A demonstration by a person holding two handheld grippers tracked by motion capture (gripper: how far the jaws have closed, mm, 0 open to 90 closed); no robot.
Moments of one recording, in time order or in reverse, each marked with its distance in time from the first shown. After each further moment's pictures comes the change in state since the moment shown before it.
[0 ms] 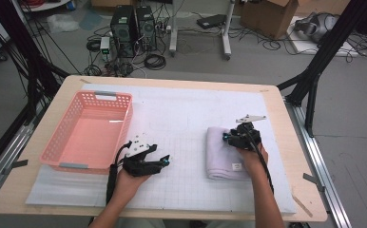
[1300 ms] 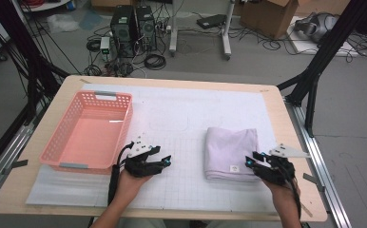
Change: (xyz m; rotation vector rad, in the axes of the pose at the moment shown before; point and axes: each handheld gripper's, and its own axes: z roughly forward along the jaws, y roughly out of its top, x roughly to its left) left arm -0.003 -0.001 0.004 0.006 -0.025 0.006; right arm 0.016 -0.067 -0.096 -0.136 0.049 0.022
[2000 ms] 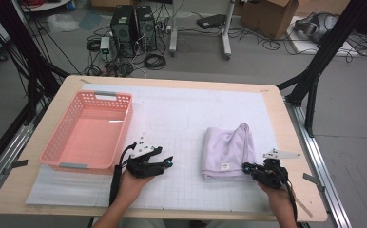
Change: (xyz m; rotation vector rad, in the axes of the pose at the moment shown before) left arm -0.004 -0.001 0.004 0.014 -0.001 0.001; right arm -0.007 -0.027 0.007 0.115 0.066 0.102
